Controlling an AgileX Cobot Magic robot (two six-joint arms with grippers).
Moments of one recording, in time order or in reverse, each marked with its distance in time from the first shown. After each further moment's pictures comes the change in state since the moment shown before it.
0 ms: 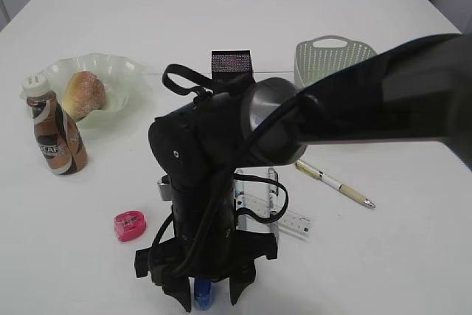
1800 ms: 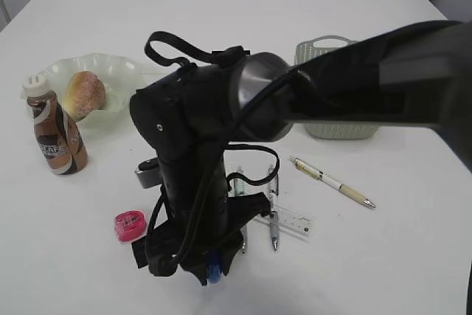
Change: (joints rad) left arm 0.000 0.000 0.000 0.008 0.000 0.000; right arm 0.002 0.011 -0.119 -0.080 0.137 -0.212
